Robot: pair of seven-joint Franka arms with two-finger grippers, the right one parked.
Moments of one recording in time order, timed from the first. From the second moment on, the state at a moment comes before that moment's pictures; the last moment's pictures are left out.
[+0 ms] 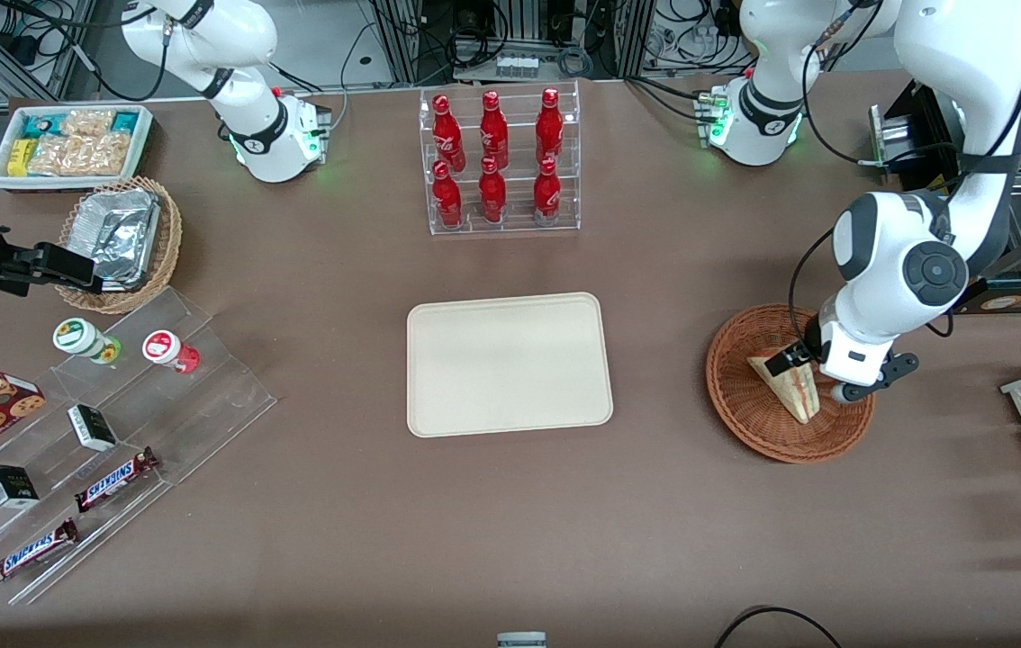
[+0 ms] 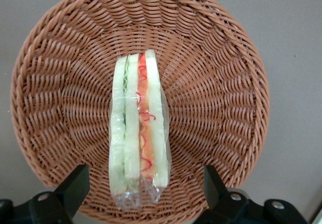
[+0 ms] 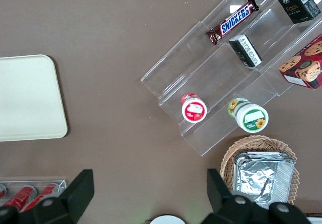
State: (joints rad) arm 0.02 0.23 -0.12 -2.14 0.00 2.34 -0.56
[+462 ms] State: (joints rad) arm 0.02 0.31 -0.12 -2.15 0.00 2.41 -0.56
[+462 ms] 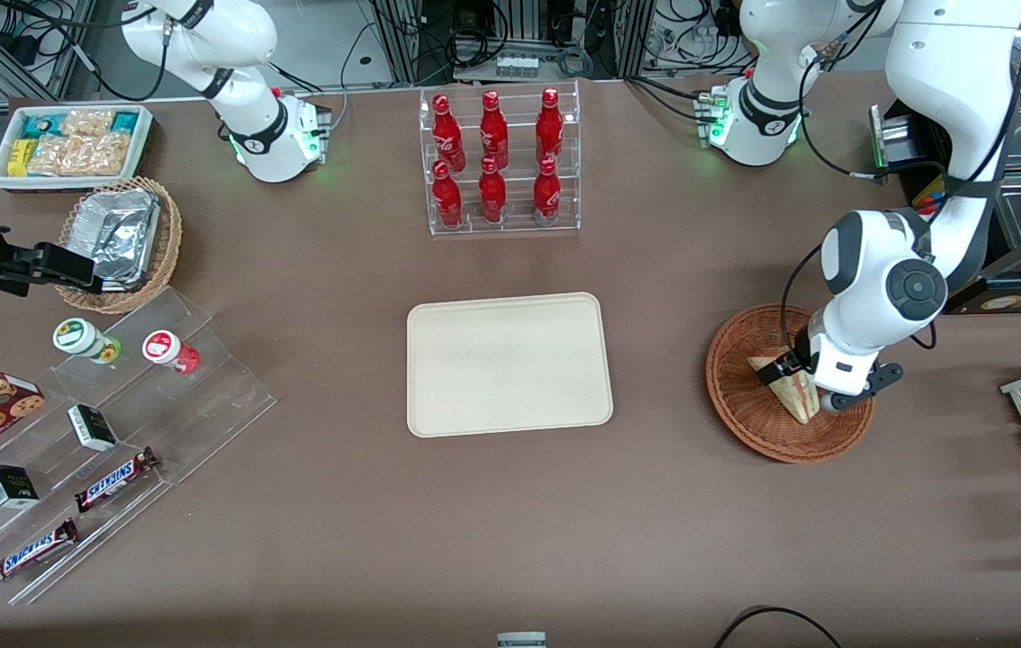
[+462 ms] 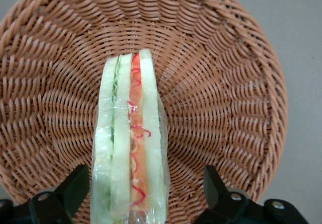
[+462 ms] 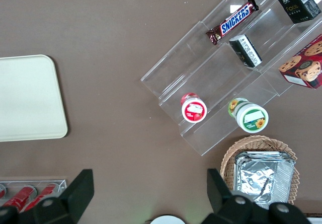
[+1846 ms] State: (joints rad) arm -0.01 0.23 -0.21 -1.81 0.05 1.84 -0.58
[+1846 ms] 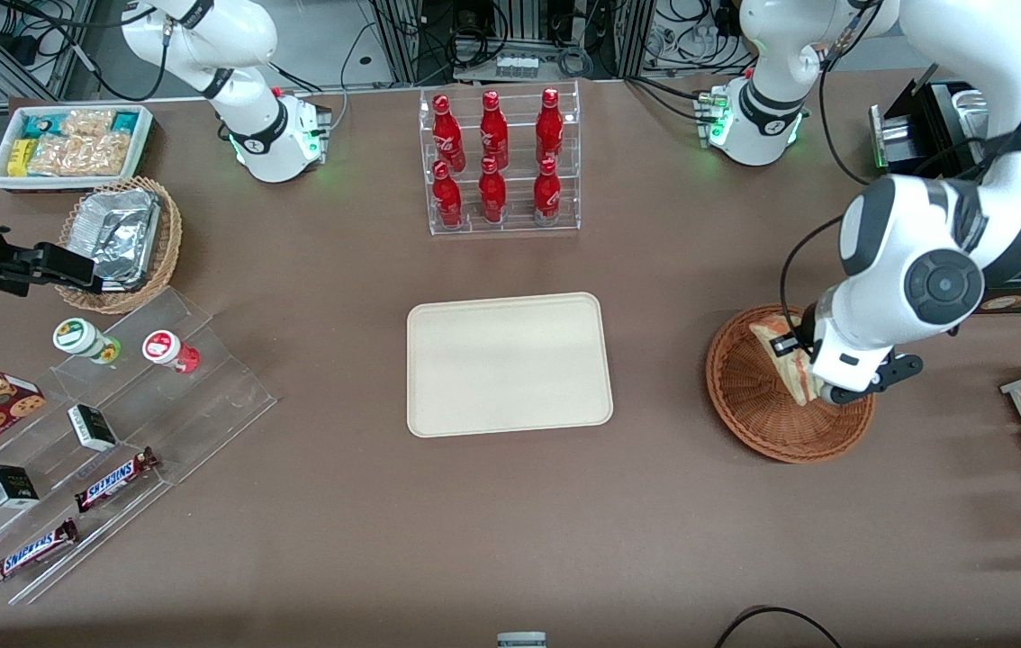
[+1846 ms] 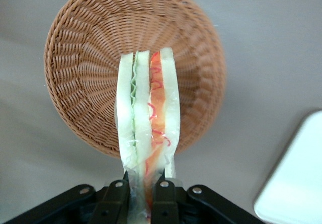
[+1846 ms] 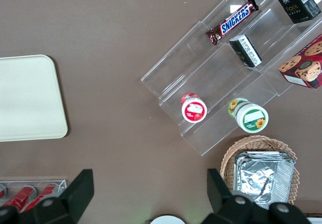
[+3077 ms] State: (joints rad) arm -0.48 0.59 -0.24 -1.50 0.00 1.85 -0.61
